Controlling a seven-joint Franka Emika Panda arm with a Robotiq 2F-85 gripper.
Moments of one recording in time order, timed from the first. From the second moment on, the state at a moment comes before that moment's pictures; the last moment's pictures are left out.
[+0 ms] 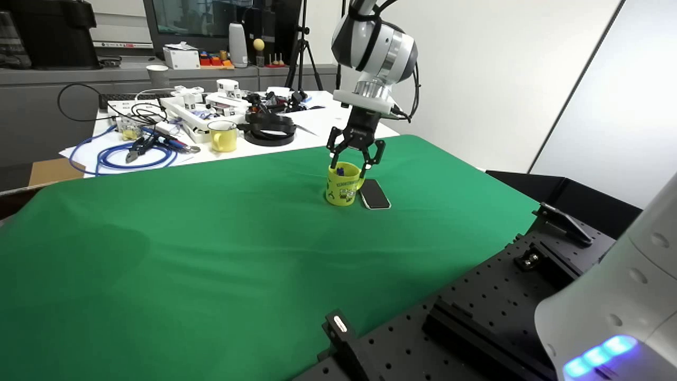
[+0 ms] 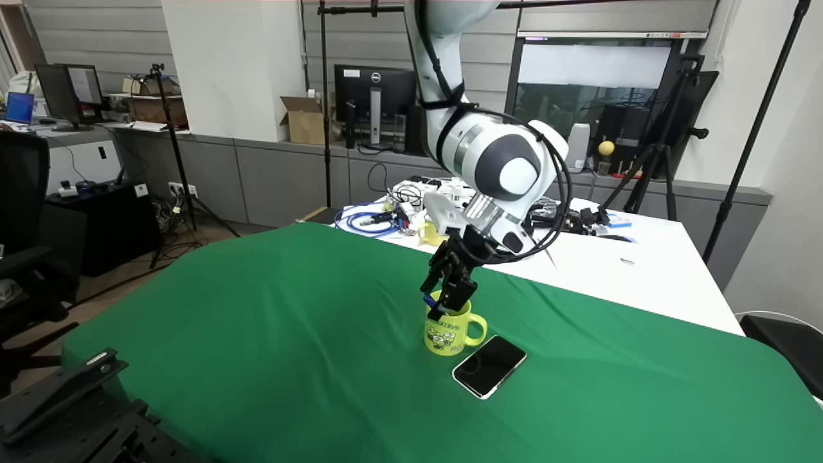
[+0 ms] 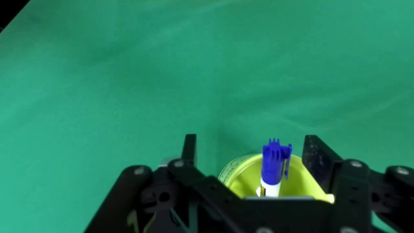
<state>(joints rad) -0.13 0.78 -0.07 -1.82 0.51 2.19 0.41</state>
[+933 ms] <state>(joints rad) -0.13 0.79 -0.06 -1.82 0.53 2.21 0.41</state>
